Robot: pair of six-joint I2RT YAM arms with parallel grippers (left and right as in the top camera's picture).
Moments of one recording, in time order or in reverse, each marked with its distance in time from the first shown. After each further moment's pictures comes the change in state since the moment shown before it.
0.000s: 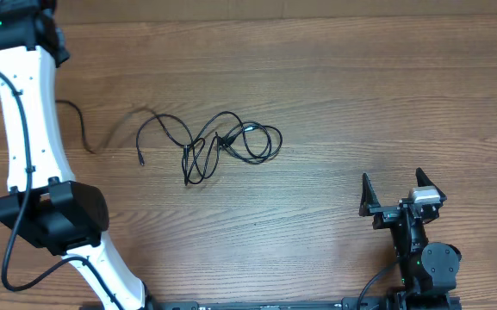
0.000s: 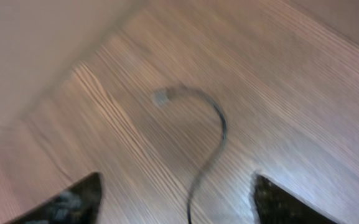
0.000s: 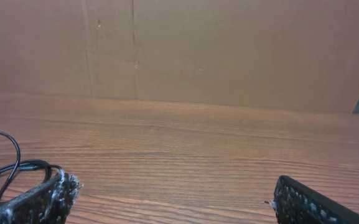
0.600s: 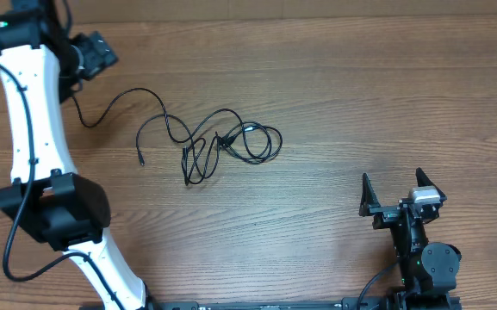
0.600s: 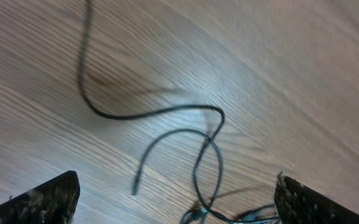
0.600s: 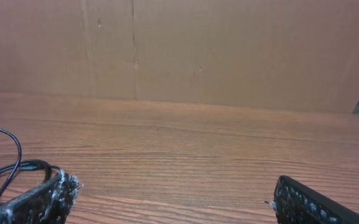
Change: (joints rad) left arm -0.043 0.028 -0.058 -0.079 0.552 -0.019; right arm 0.000 0.000 0.000 0.000 0.000 0.001
